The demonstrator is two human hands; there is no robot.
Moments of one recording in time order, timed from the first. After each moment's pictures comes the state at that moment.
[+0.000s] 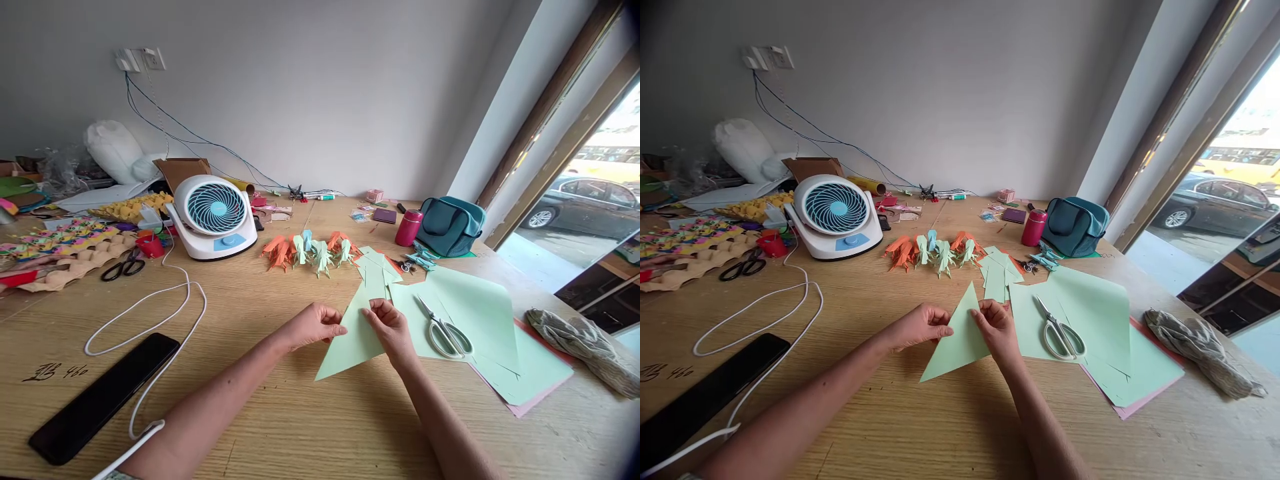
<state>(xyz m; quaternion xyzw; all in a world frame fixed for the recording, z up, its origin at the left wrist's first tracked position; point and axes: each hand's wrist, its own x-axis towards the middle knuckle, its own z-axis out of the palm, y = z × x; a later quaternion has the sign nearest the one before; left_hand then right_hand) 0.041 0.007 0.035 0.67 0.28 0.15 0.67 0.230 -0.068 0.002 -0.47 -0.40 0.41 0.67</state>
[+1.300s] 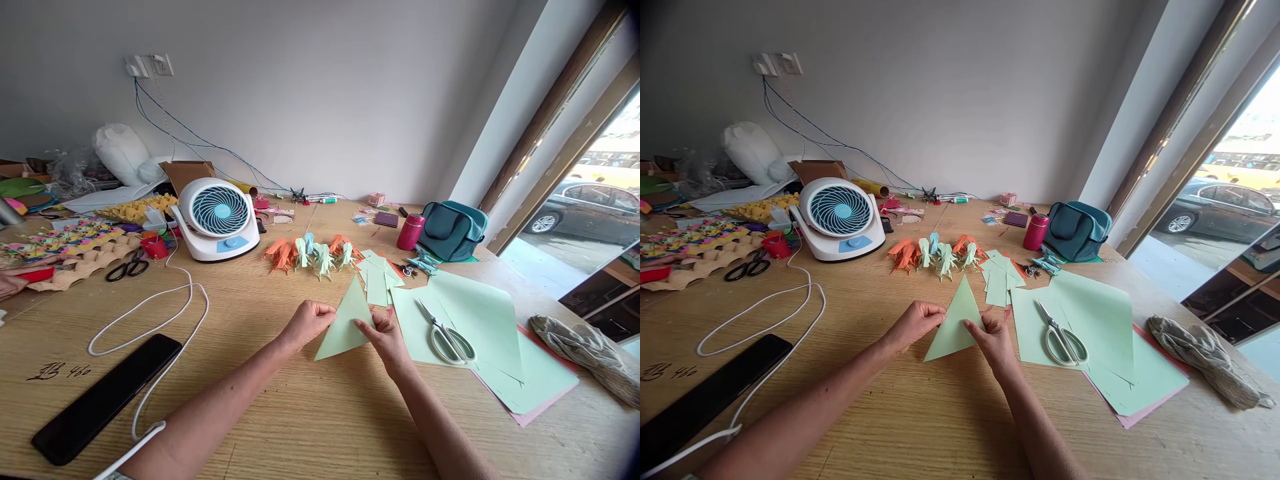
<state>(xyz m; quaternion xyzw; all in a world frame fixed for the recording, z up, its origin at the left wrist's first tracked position) 0.042 0.007 0.033 0.72 0.34 0.29 0.53 0.221 -0.069 -0.004 -0.50 -0.42 0.46 0.59</state>
